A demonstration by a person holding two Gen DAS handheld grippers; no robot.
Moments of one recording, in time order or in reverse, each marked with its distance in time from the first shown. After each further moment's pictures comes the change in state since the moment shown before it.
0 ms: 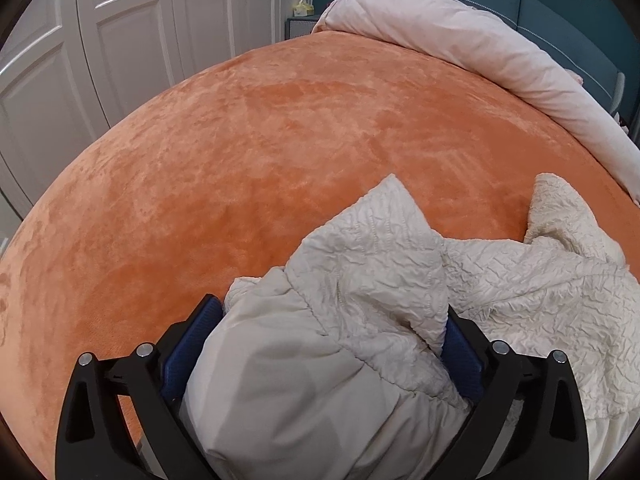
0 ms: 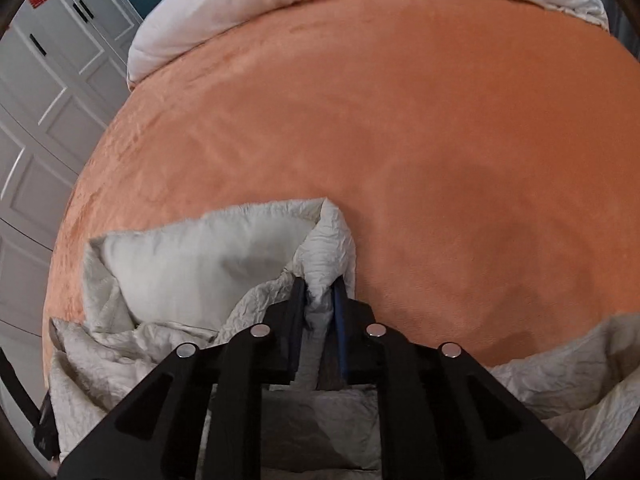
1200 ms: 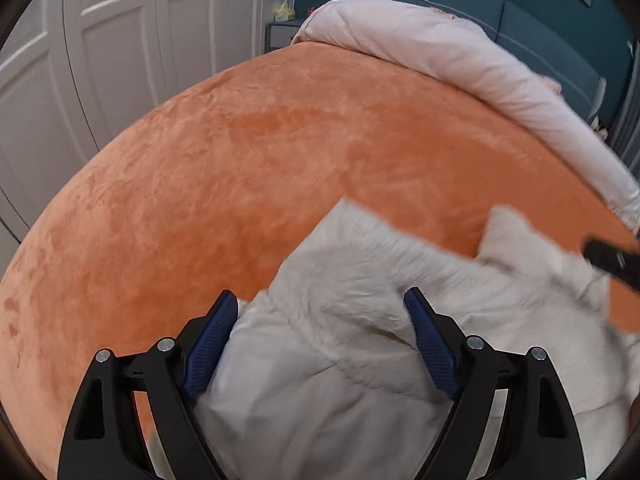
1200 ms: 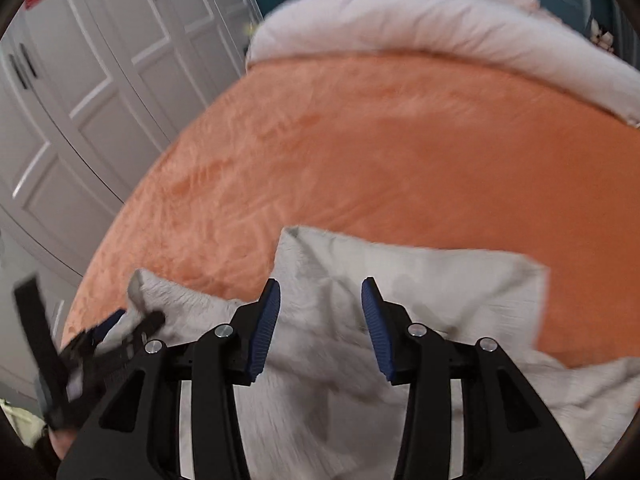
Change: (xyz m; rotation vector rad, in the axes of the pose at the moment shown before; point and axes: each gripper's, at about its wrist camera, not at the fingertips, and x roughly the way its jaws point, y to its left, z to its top) left arm -0.031 -0.007 0.018 0.026 -0.014 -0.069; right arm -0.045 0.157 -0.001 -0.318 -0.035 0.138
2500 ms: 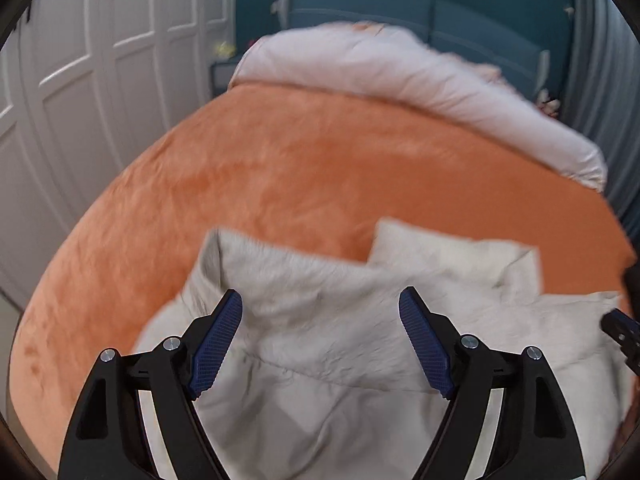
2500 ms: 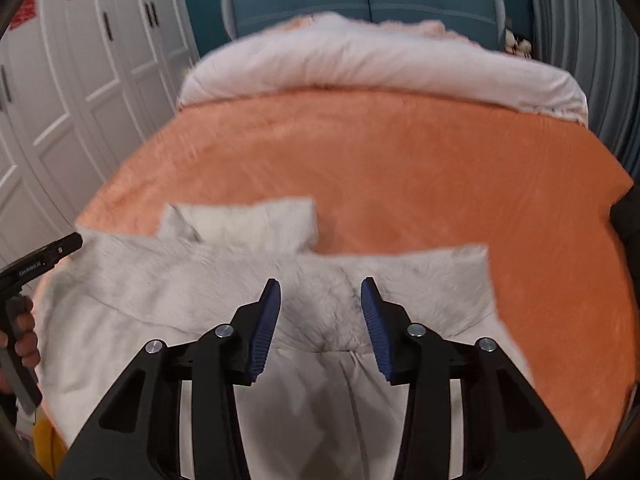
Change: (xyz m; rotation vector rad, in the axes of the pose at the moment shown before) left arm -0.067 -0.074 0.005 0.155 -0.068 -0.080; right arm -0.130 -0.122 -0.117 0.084 -0.175 -0.224
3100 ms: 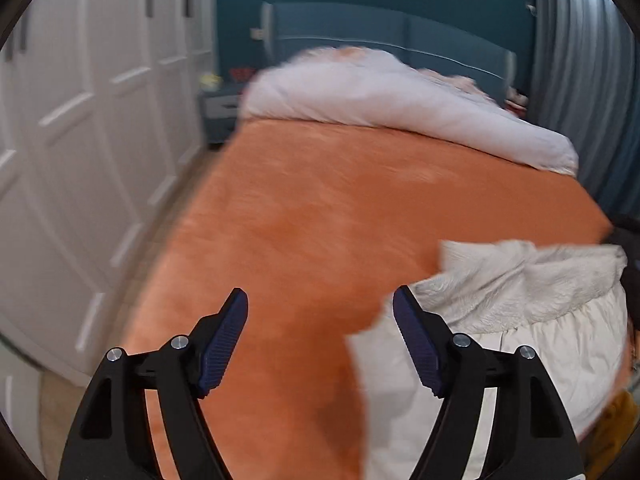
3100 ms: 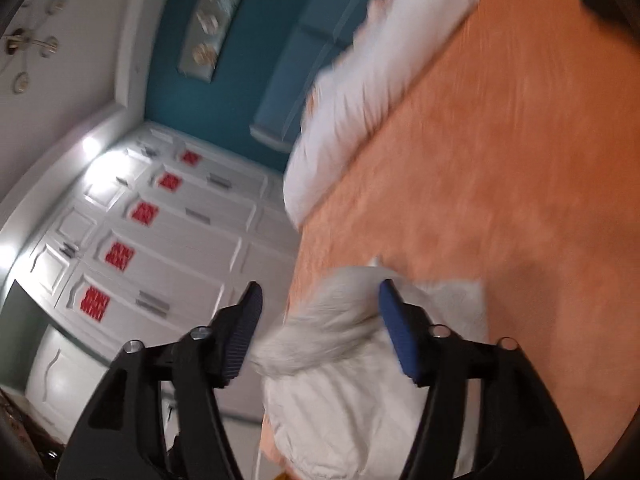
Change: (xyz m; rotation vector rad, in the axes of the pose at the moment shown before) left arm -0.115 0.193 0.042 0.125 -0.075 -0.087; right arm -0.110 -0.213 -0.025 0.681 -0.207 0.681
